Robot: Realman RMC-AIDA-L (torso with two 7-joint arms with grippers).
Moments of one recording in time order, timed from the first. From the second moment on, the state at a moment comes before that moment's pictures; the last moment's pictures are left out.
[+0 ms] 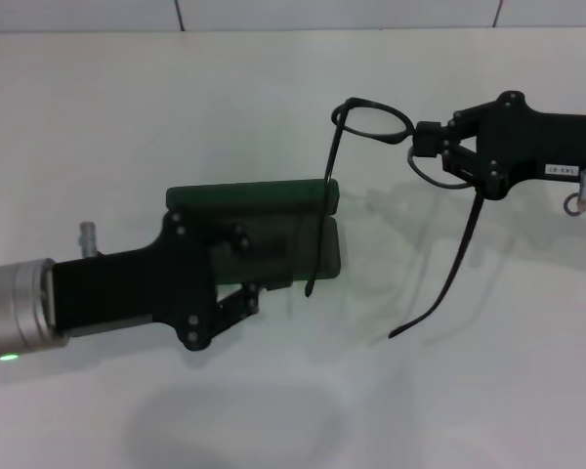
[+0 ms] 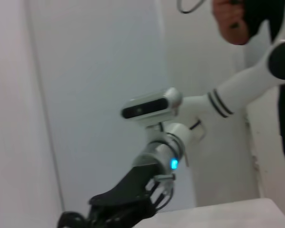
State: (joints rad) left arm -0.41 -2.09 0.76 0.49 1.79 1.86 -0.68; right arm 0.62 2.01 -0.98 -0.65 -1.67 -1.45 1.23
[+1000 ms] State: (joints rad) left arm -0.46 -2.09 0.82 0.46 1.79 1.90 -0.66; right arm 0.66 2.02 -1.01 -0.58 -1.64 -1.53 1.04
